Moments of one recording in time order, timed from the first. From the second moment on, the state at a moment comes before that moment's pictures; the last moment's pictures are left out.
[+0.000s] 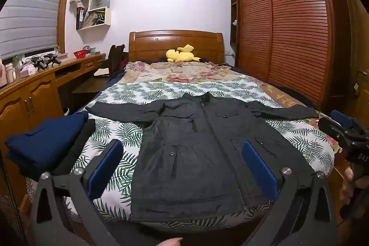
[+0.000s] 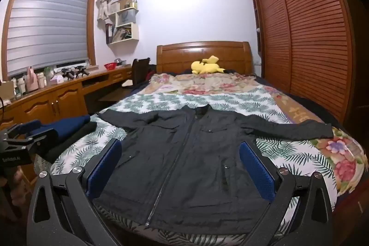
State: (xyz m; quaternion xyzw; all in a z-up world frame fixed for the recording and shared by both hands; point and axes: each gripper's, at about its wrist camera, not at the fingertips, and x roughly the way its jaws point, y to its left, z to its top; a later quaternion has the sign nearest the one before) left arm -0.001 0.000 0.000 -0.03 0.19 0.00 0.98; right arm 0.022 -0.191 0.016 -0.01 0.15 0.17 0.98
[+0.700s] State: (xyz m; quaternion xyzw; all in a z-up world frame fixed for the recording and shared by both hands) left arm -0.009 -0.006 0.009 -0.02 0.18 0.00 0.98; right arm 0.021 -0.190 0.015 0.00 0.15 0.17 0.97
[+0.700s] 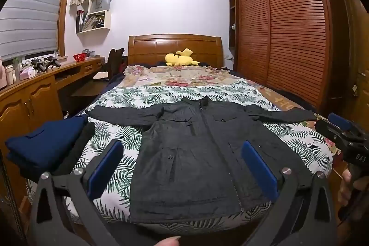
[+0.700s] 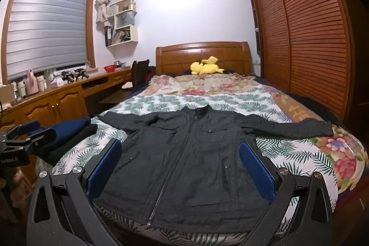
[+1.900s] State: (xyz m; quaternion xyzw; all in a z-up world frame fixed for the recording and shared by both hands) left arm -0.011 -0.007 0.008 -0.02 0.18 0.00 0.98; right arm 0.019 -0.190 0.017 0.00 0.15 0.17 0.97
